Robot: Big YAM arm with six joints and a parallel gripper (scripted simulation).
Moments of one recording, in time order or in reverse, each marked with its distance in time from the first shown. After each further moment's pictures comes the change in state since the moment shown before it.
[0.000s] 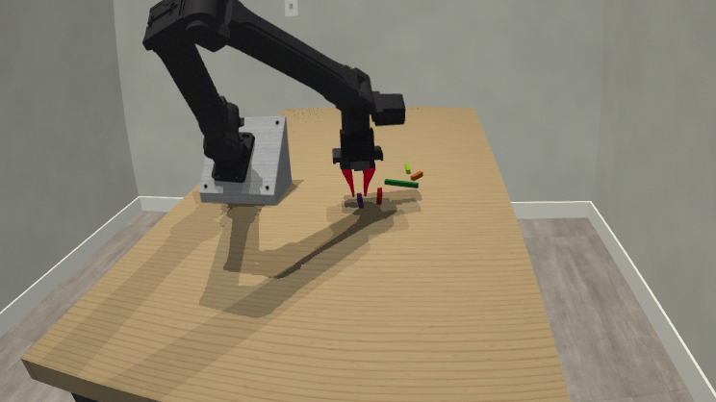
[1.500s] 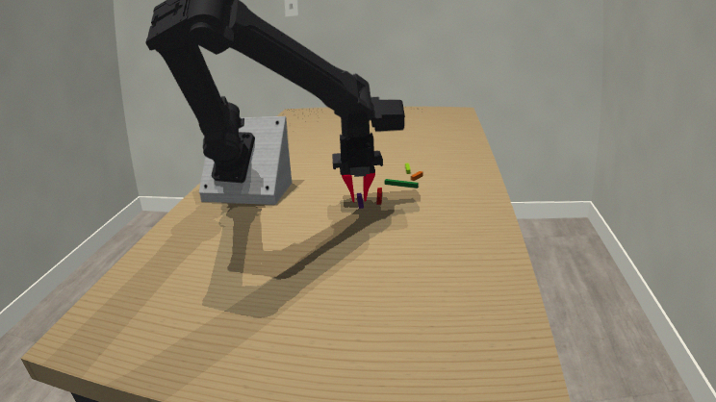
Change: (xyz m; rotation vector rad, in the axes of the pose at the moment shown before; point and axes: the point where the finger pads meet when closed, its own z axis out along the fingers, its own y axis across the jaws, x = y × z) arm 0.001 -0.001 0.012 -0.002 0.000 -0.007
